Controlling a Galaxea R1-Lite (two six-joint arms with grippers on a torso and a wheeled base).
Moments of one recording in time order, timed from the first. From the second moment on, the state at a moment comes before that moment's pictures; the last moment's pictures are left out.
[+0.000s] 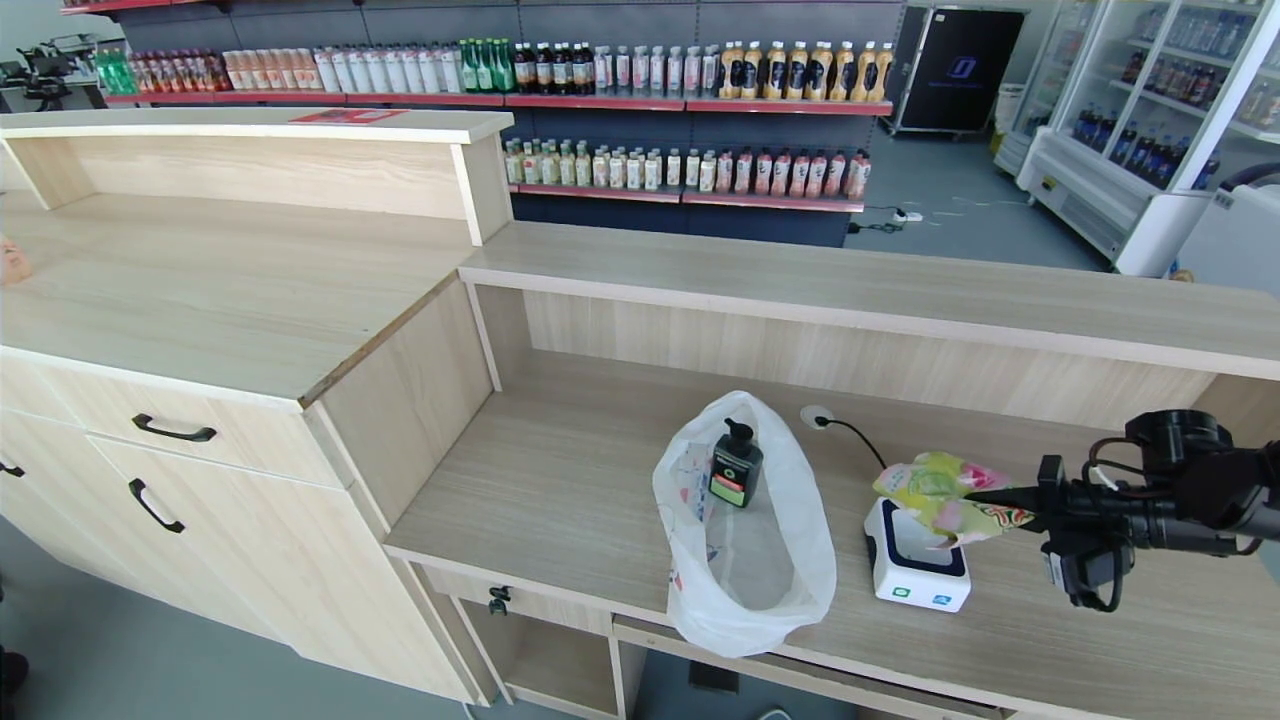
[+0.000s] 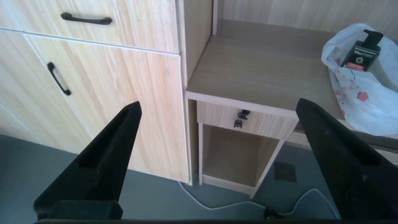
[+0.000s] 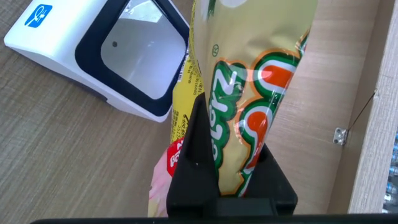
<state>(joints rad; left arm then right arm) 0.00 0.00 0.00 0.00 0.00 0.00 -0.36 2.20 -1.02 -0.25 0.96 -2.45</state>
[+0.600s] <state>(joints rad) 0.00 0.00 0.00 0.00 0.00 0.00 -0.37 2.18 -0.99 -0.25 0.96 -2.45</state>
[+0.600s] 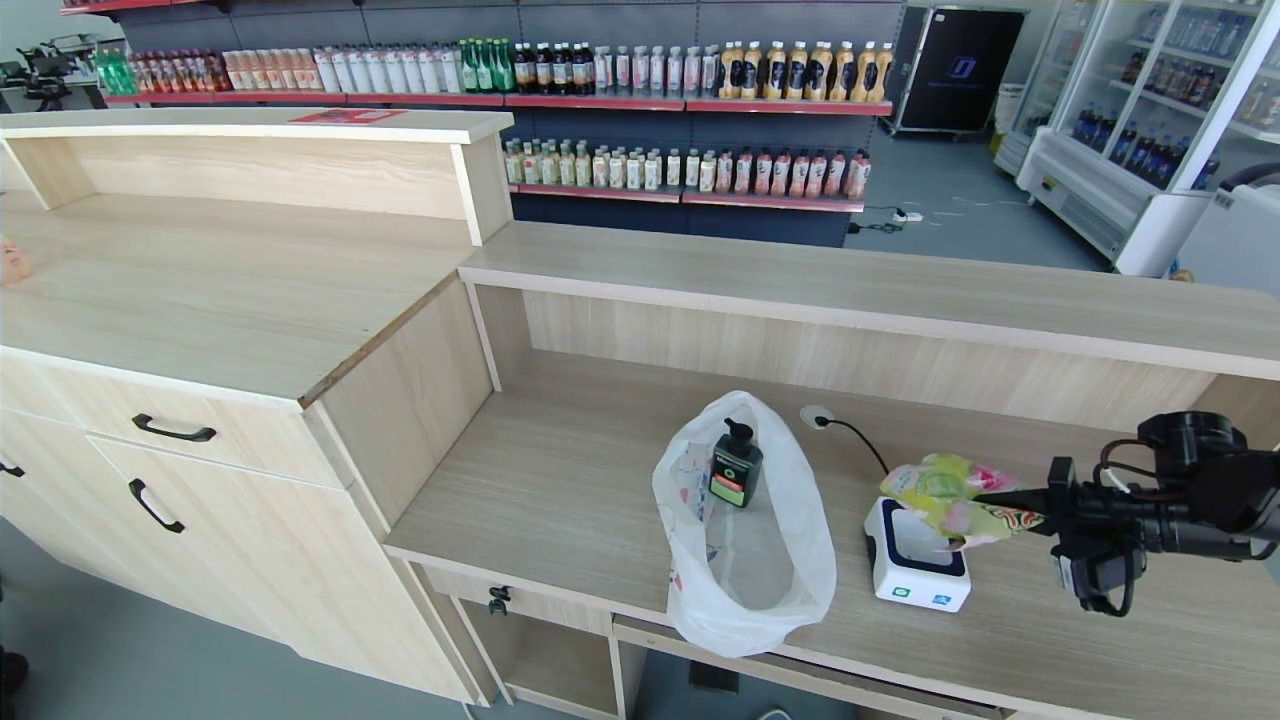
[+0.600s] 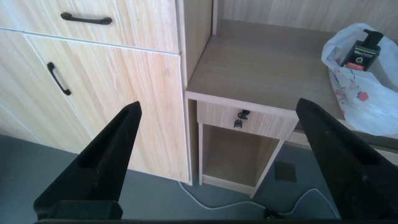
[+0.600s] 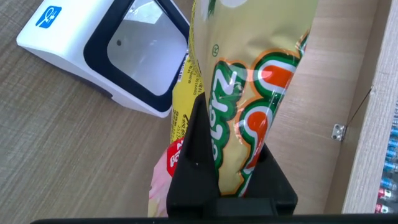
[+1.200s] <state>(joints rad) 0.00 0.00 0.00 0.00 0.00 0.00 -0.34 2.18 -0.99 -0.25 0.96 -2.45</state>
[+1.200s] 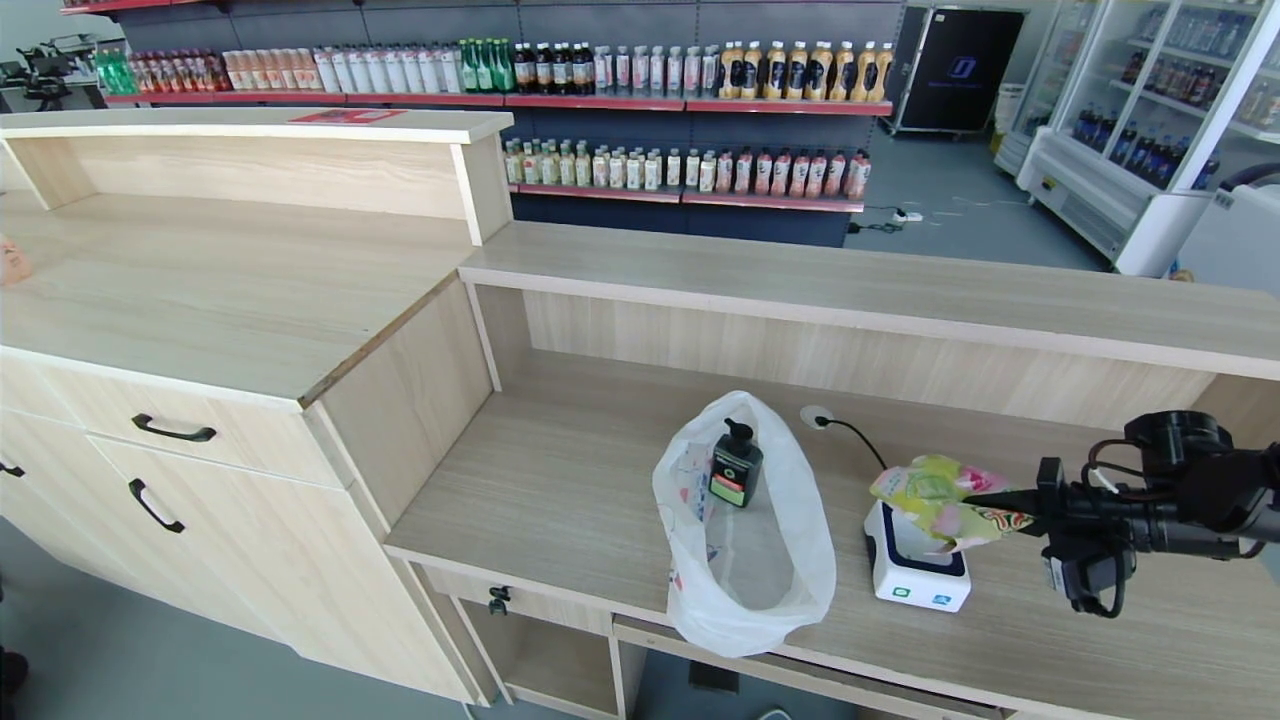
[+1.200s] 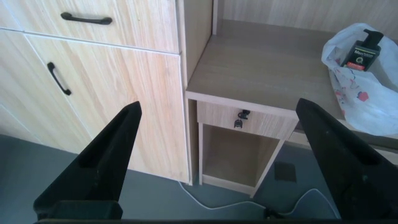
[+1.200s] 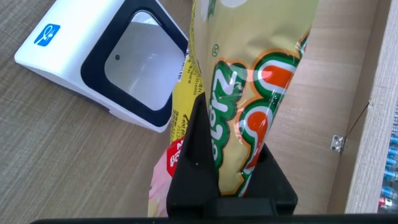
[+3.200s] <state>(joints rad) 0.00 0.00 0.00 0.00 0.00 0.00 0.05 1.36 -0.78 -0.35 -0.30 -0.27</state>
